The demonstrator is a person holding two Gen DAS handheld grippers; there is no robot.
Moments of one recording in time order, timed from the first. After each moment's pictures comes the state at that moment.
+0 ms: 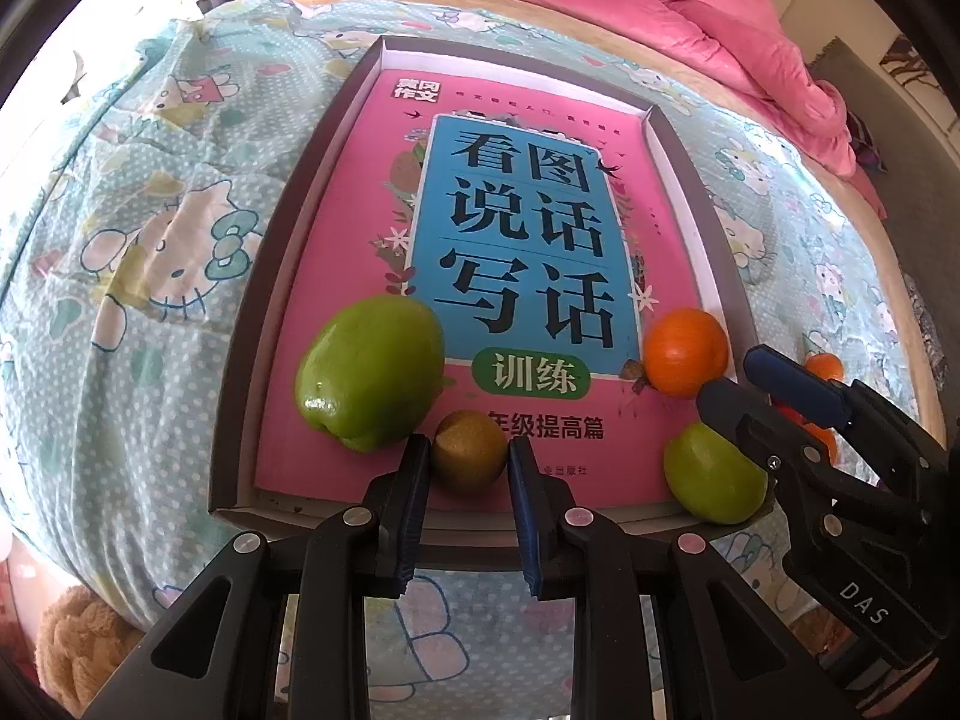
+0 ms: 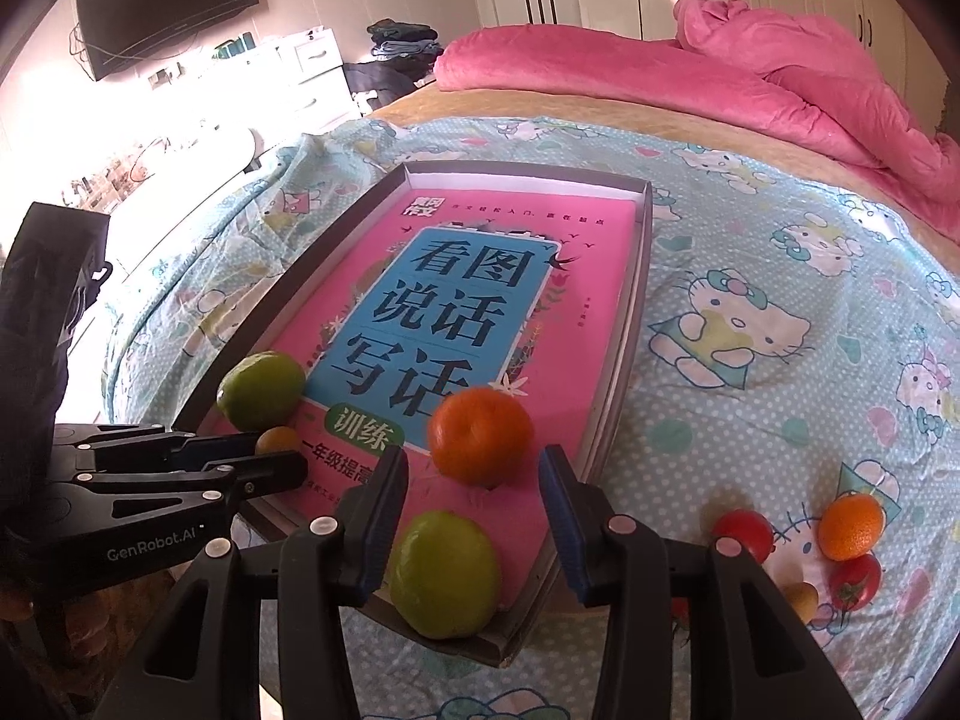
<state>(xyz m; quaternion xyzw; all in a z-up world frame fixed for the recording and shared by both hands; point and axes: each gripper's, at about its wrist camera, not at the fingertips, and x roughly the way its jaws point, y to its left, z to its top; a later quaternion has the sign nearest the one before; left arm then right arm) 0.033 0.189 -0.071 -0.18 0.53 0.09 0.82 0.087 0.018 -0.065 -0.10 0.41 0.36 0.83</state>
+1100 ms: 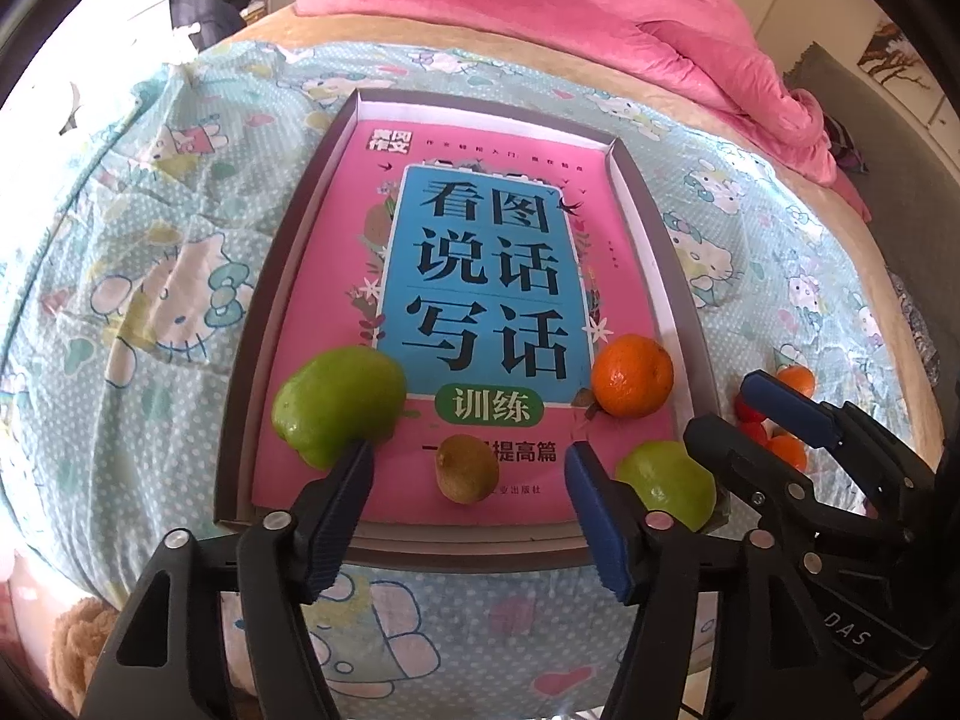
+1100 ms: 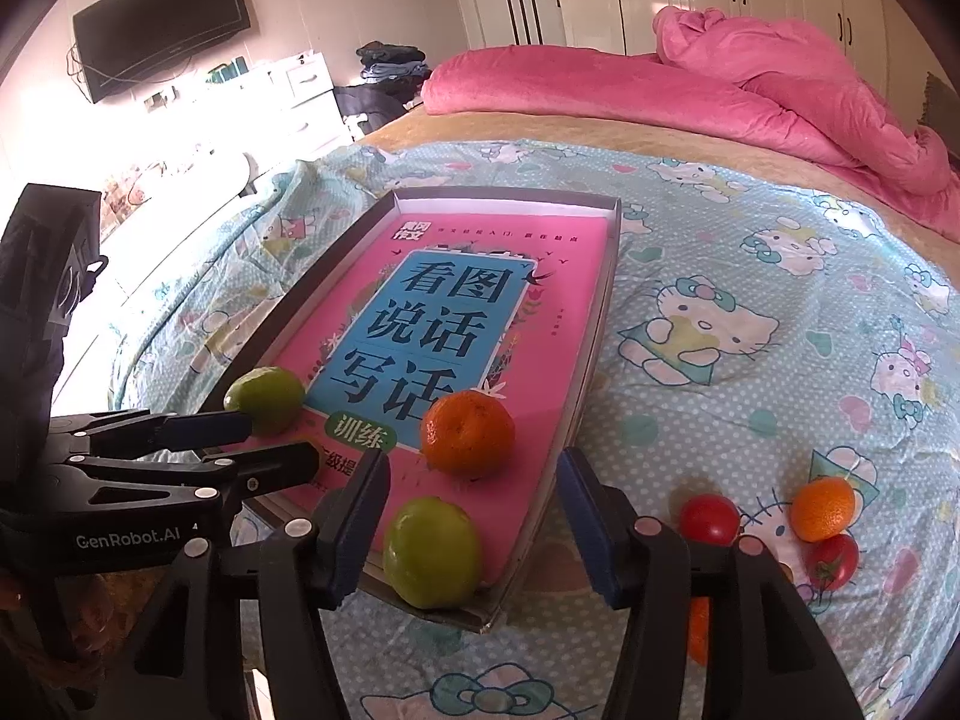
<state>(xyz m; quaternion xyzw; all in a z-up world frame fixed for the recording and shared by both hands) 0.032 0.175 -0.046 -0.16 0.50 0.09 0.85 0.079 -0.002 -0.053 -0.08 0.39 0.35 0.85</state>
